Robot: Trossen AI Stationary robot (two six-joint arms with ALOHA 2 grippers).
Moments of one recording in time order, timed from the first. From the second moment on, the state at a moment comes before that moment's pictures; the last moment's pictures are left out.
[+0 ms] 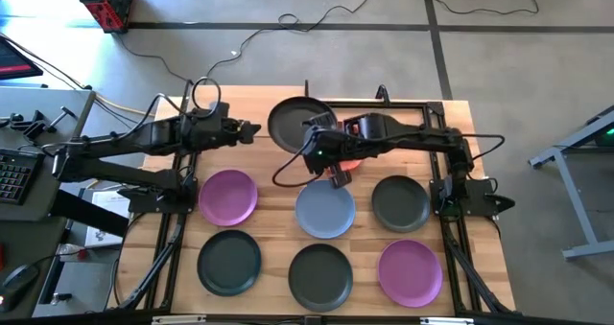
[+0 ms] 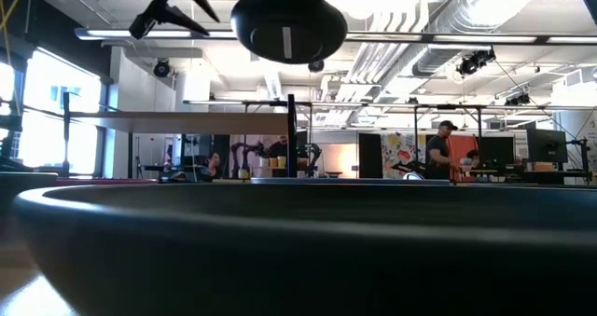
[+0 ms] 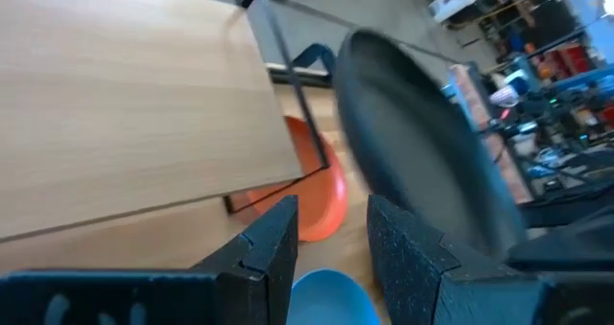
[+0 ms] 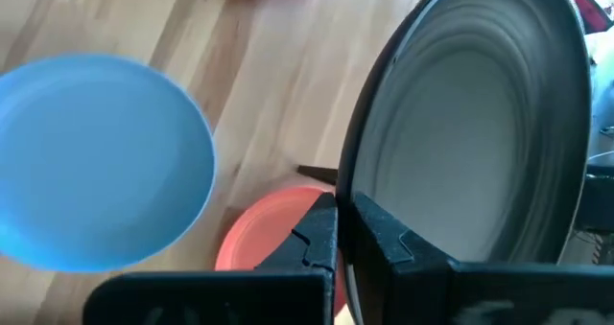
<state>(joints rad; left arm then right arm) 0.17 0.94 0.96 -0.51 -0.39 -1.05 0.05 1.95 2.25 -1.37 0.32 -0.50</state>
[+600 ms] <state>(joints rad) 0.21 1.02 0.96 -0.45 -0.22 -1.10 0.09 1.99 2.25 -1.42 0.34 -0.52</state>
